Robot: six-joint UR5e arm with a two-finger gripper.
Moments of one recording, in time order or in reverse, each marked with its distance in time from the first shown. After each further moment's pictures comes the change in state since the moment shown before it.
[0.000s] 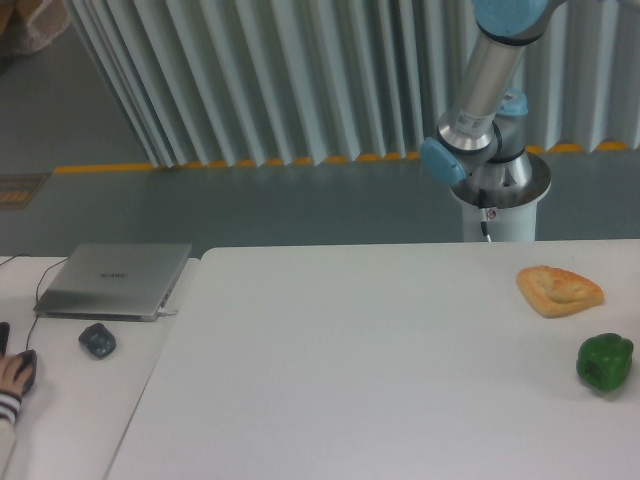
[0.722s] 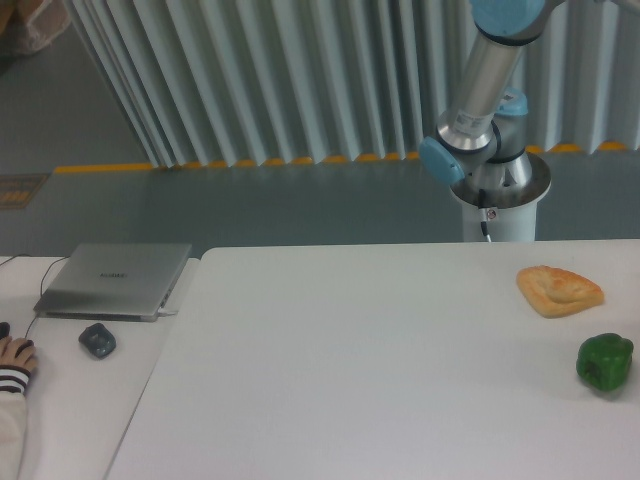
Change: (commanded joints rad) arm -0.144 0.049 -0.005 -0.024 0.057 -0.311
